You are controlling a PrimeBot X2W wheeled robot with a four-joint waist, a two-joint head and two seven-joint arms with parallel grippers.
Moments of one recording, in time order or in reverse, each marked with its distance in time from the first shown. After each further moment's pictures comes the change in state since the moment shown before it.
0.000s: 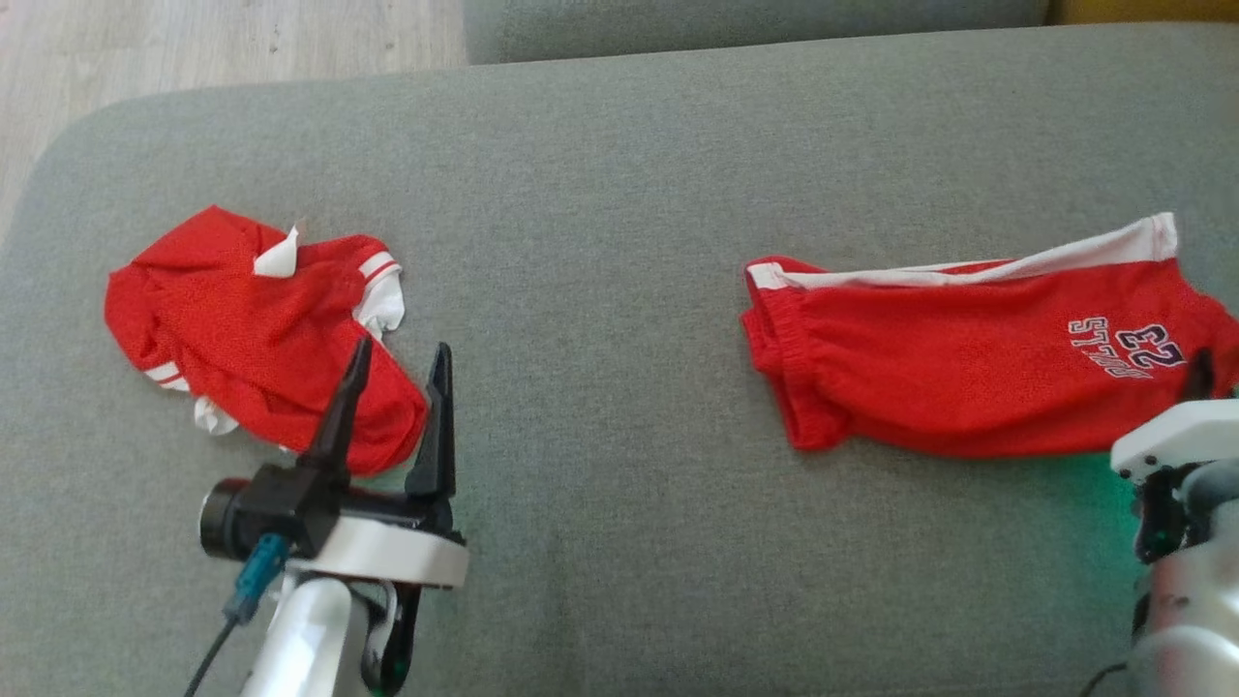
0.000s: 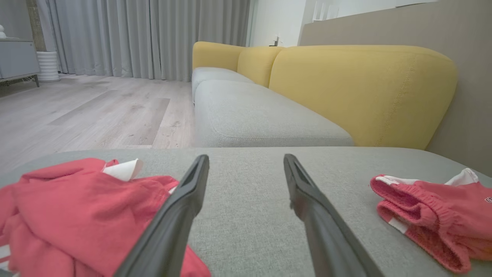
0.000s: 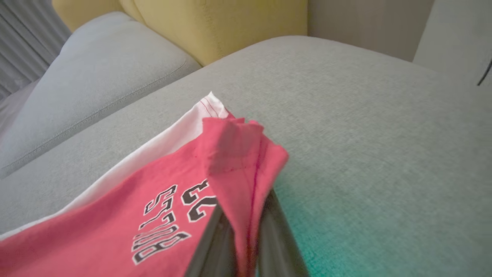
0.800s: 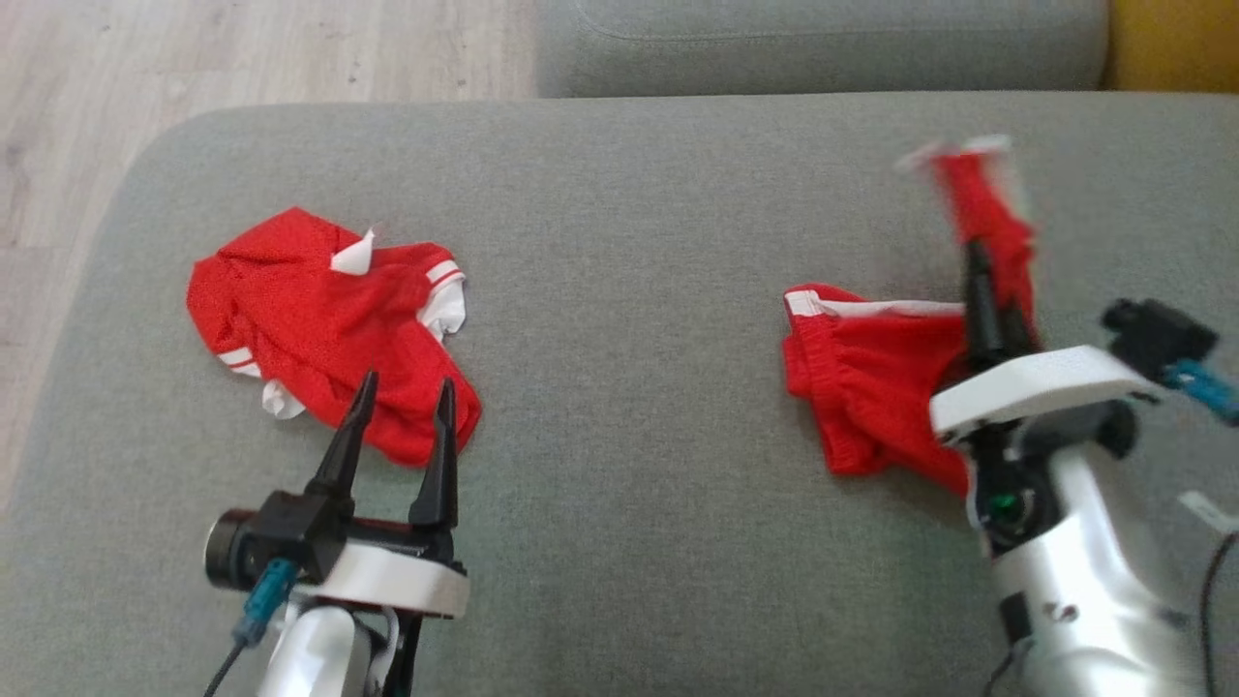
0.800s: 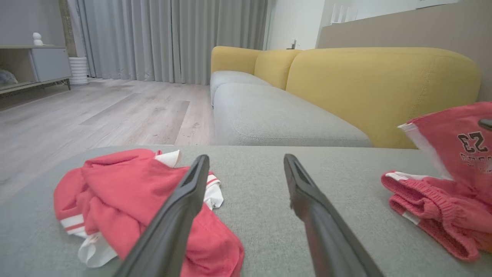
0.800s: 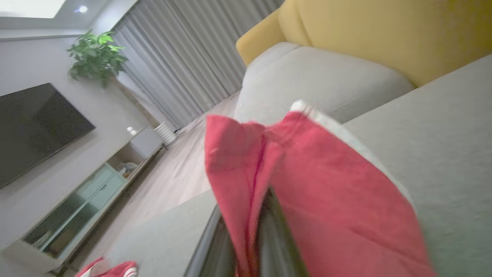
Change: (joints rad) left arm 0.043 -0.005 0.003 0.015 0.018 -0.008 0.000; right arm 0.110 0.018 0.668 -0.329 0.625 0.000 -0.007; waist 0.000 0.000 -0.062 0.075
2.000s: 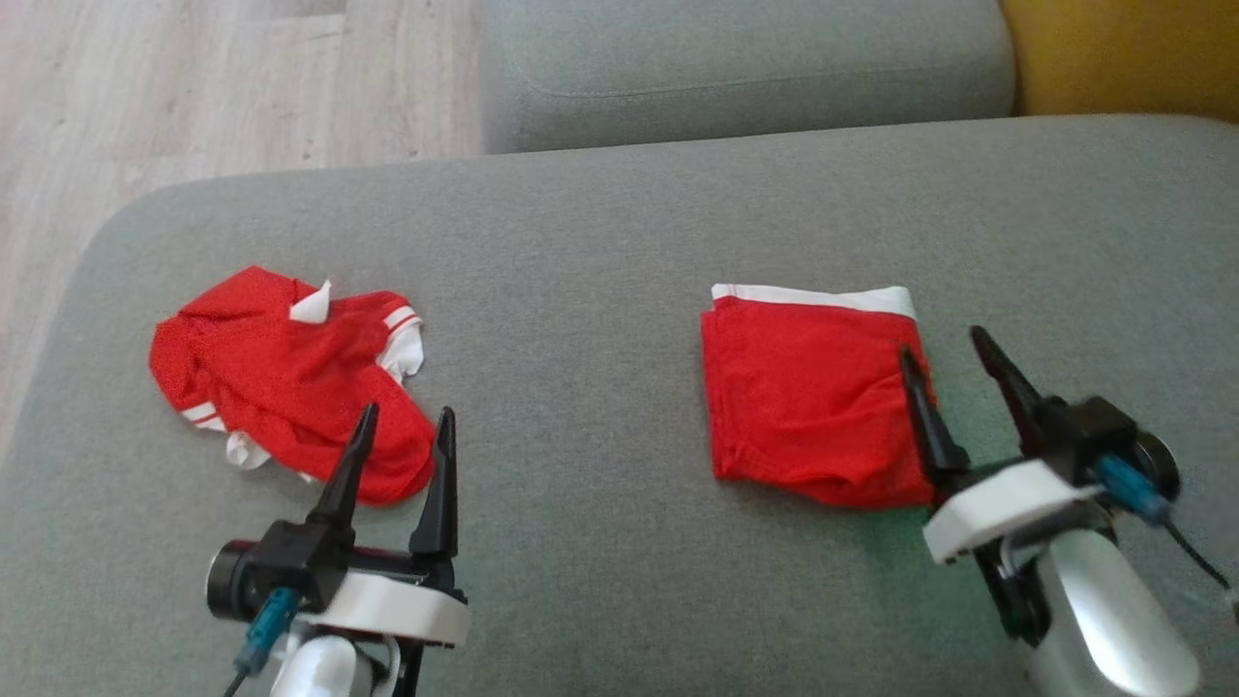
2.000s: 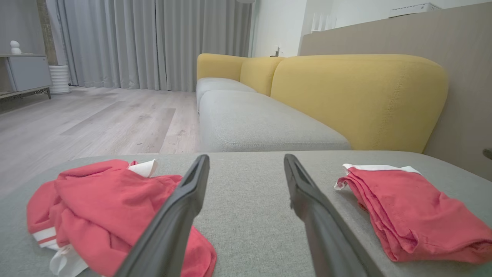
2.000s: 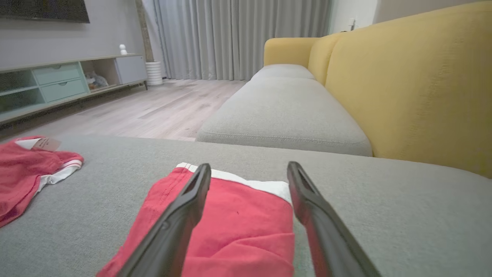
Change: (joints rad) left arm 0.061 0.000 -0.002 -0.013 -0.003 0.009 0.000; right arm 0.135 -0.124 0.193 -0.011 -0.431 0.000 -0.151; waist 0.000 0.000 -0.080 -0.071
